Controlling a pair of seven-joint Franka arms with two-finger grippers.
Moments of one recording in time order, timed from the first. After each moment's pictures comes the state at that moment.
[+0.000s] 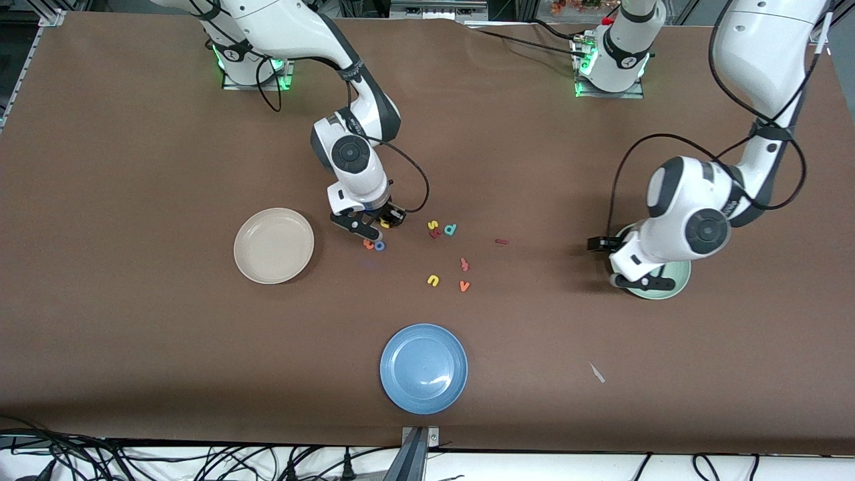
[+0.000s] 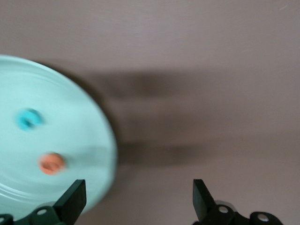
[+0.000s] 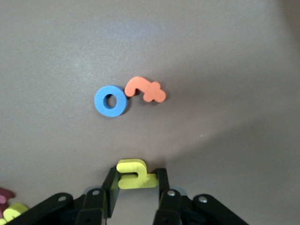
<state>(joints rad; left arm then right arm) 0.10 0.49 -0.30 -1.88 0.07 2.14 -0.26 0.79 0.61 -0.11 -1.89 0.19 2.50 0.99</state>
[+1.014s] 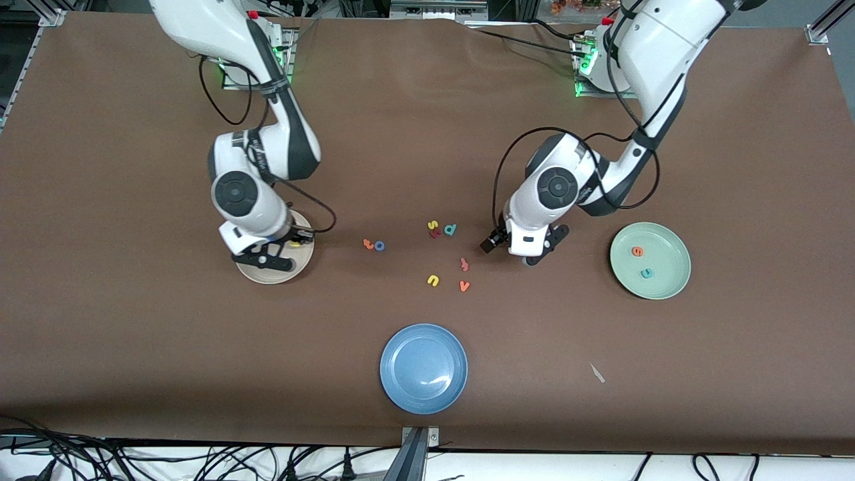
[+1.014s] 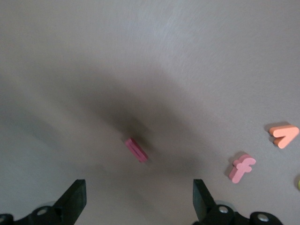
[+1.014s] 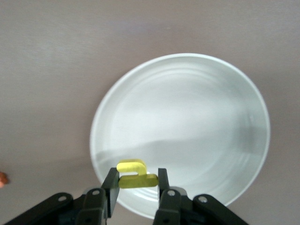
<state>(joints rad) -0.16 0.62 -0.41 -1.88 0.07 2.43 -1.41 0.74 0.49 -0.44 -1.92 0.24 2.23 0.31</state>
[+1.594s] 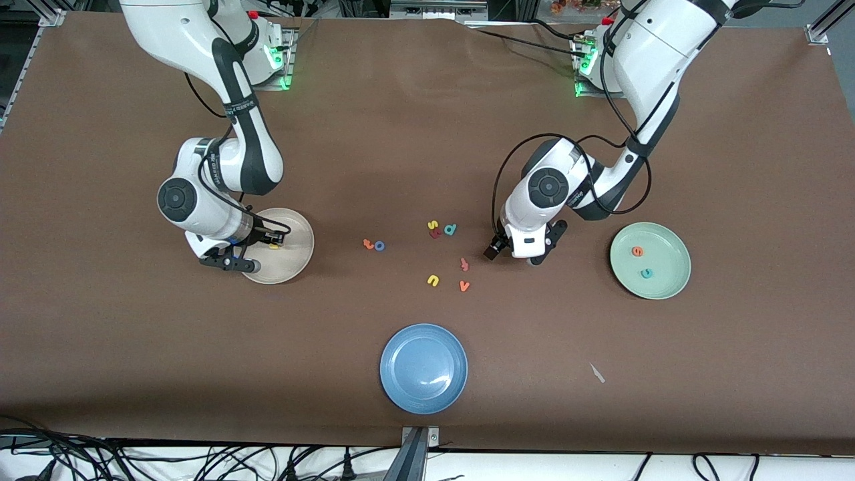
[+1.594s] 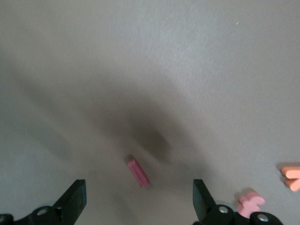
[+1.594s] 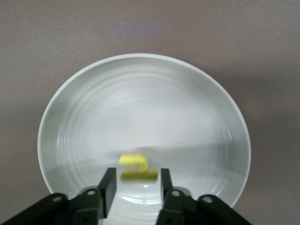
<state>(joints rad) -0.16 0.64 -0.40 -1.88 0.23 2.44 -1.55 0.66 0.49 -0.45 -2.02 0.41 2.33 0.11</state>
